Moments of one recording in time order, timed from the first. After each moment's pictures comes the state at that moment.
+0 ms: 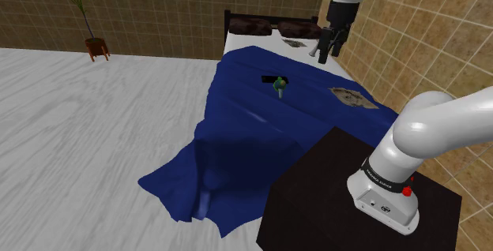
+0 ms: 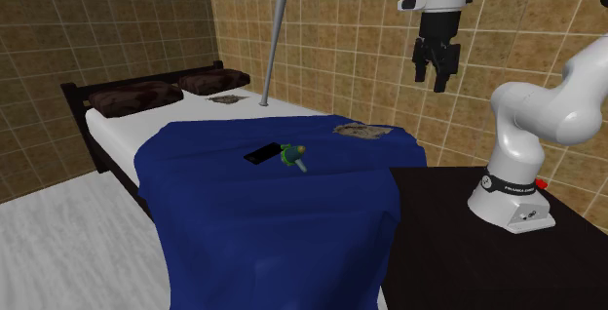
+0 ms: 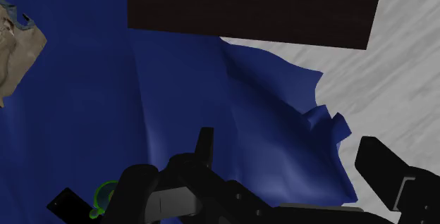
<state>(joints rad) 0.01 -0.79 0.00 -2.44 0.00 1.59 -0.03</state>
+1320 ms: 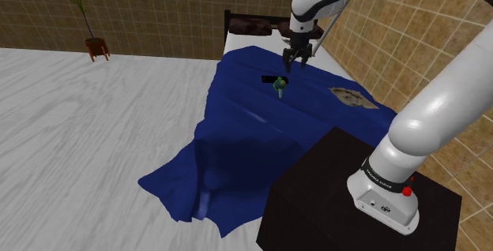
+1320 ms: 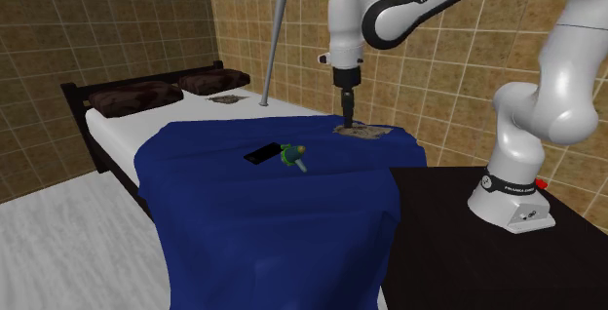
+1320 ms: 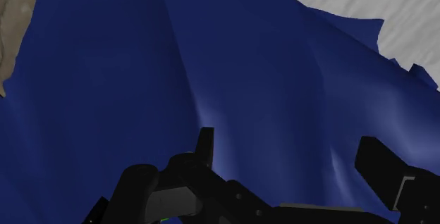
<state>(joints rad) -0.10 -0.14 -0.10 -2.23 -0.06 1.99 -0.01</state>
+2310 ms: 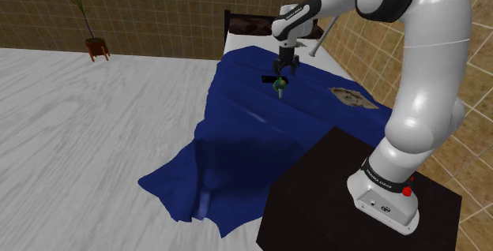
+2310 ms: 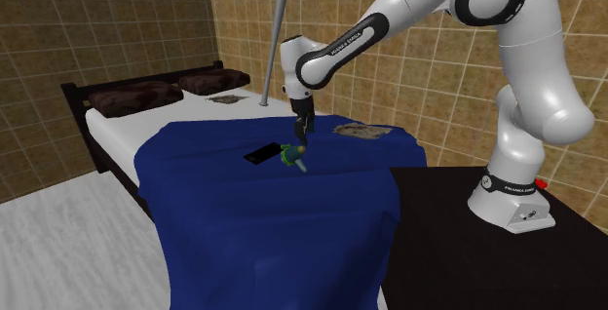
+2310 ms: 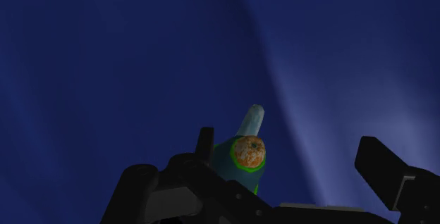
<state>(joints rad) -0.19 0.44 -0.16 -1.78 -0.01 2.07 -0.01</state>
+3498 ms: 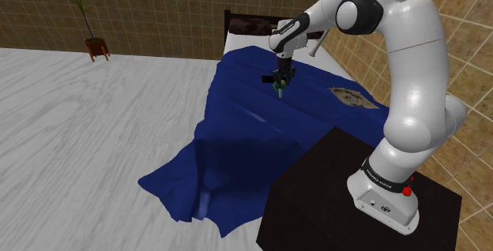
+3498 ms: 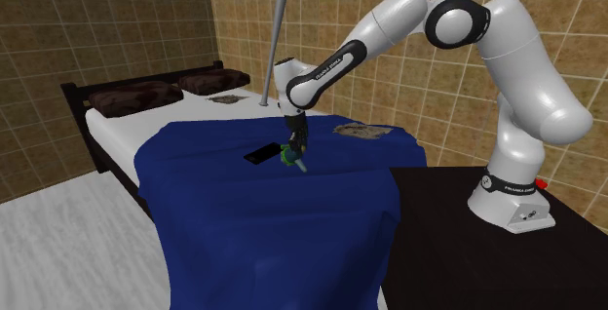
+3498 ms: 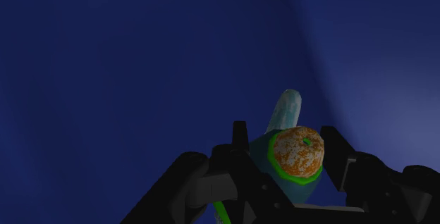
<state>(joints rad) -0.23 0.64 -0.17 -1.64 0.02 2.13 -0.01</state>
